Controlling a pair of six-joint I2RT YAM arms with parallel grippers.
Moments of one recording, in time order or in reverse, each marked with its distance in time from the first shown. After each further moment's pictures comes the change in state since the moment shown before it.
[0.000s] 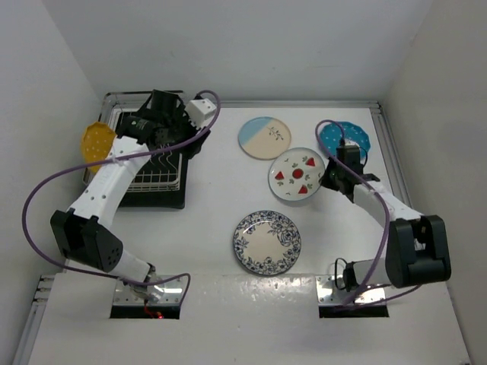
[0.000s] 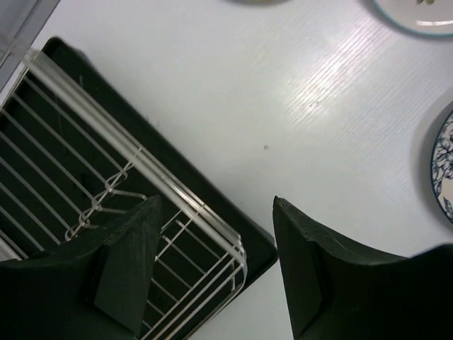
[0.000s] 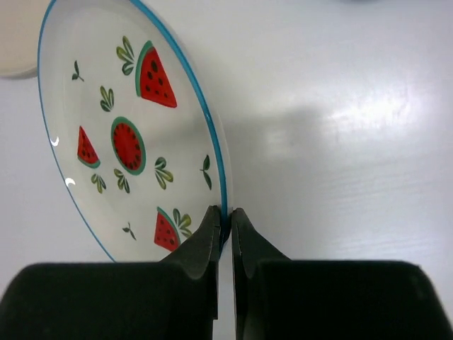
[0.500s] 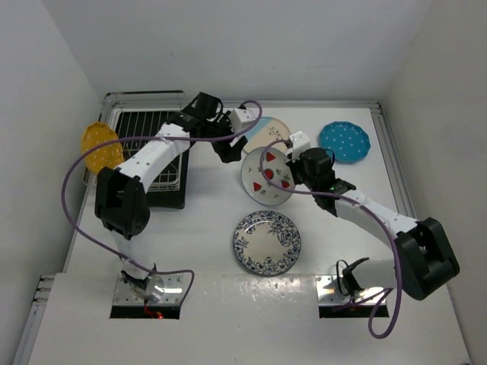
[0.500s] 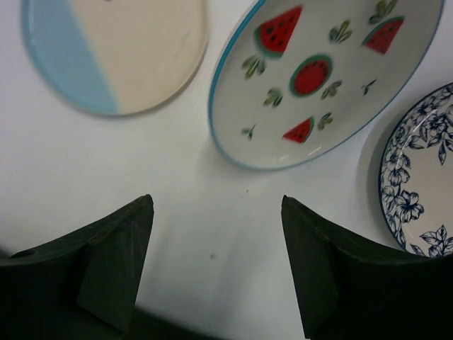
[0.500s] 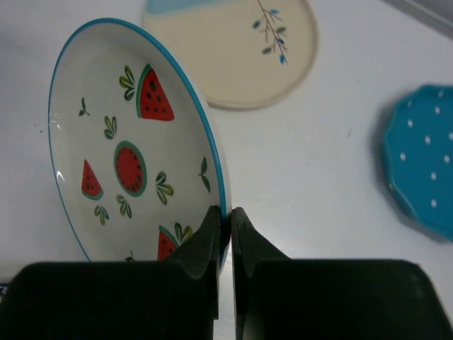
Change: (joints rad) left arm -0.135 0.316 0.105 0.149 0.254 0.073; right arm 0.367 -0.064 0.004 0.262 0.119 -0.524
